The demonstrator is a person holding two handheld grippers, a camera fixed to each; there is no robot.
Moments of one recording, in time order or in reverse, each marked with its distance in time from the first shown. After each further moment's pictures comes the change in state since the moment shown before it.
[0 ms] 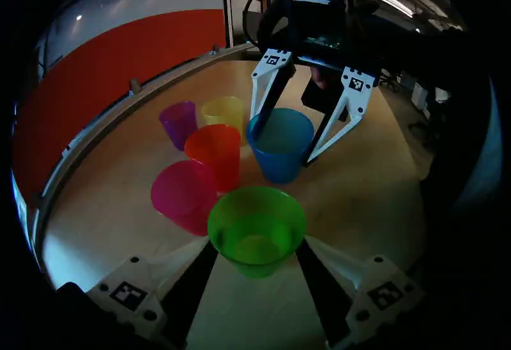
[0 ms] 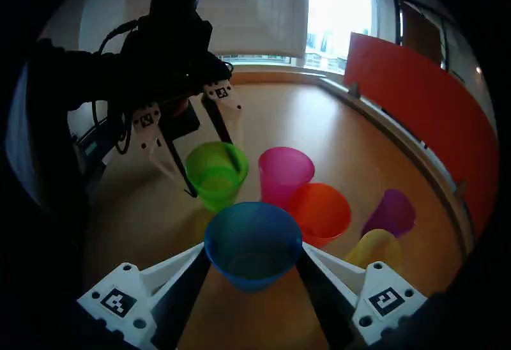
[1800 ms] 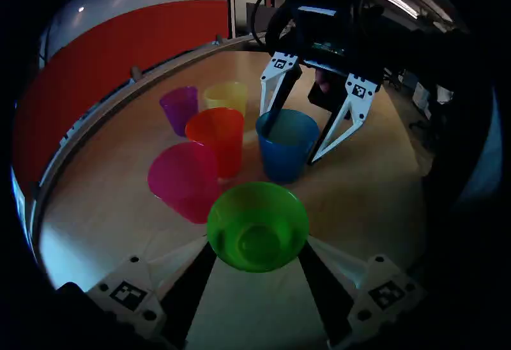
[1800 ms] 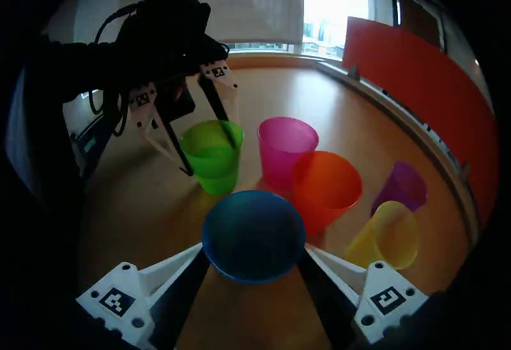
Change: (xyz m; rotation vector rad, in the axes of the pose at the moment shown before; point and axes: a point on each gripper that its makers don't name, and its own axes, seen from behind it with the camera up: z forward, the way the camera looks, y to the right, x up) left arm -0.021 -0.004 0.006 -0.005 -0.046 -0.029; right arm -0.032 -0.004 0.008 0.004 -0.056 0.034
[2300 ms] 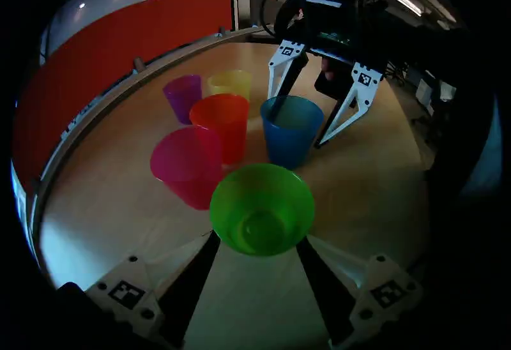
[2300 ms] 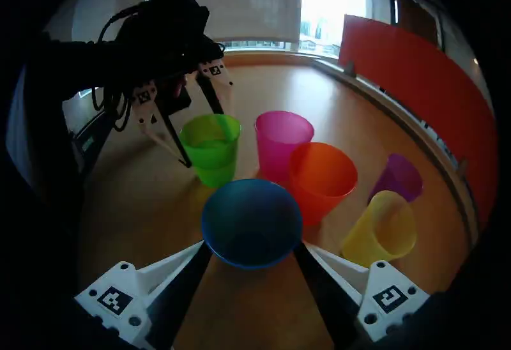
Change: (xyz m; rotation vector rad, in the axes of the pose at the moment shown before) left arm -0.015 -0.002 -0.005 0.016 -0.040 -0.008; right arm -0.010 0.002 -0.007 -0.018 -0.010 0.010
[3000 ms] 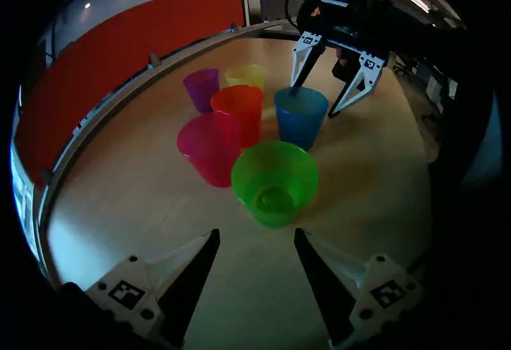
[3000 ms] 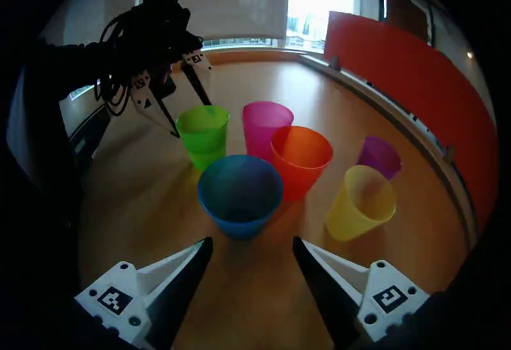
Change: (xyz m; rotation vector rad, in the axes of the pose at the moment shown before) left arm -0.019 -0.011 -0.032 0.079 -0.032 -0.008; right arm -0.020 0.005 -0.031 -0.062 -0.014 0.036
